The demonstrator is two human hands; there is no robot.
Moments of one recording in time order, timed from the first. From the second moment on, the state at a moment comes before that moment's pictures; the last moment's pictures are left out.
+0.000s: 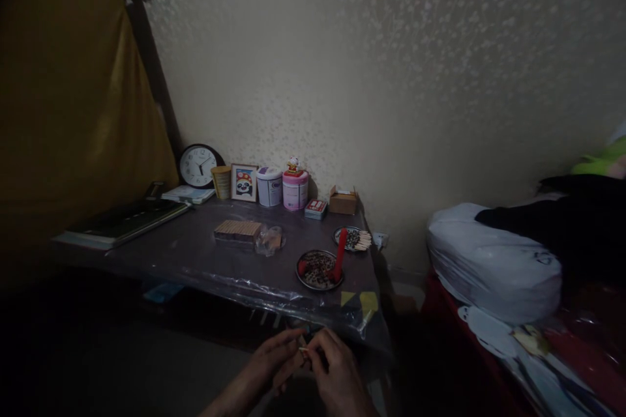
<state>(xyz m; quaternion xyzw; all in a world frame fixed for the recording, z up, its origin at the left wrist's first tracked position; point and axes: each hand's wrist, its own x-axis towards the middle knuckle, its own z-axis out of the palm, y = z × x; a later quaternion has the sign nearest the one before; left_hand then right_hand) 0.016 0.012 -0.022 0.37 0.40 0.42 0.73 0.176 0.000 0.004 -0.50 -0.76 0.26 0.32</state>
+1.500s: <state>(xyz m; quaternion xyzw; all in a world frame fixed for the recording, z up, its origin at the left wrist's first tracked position) 0.011 0.004 0.001 0.48 0.42 0.48 0.61 0.178 -0.003 0.008 -0.48 -0.78 0.10 0.38</state>
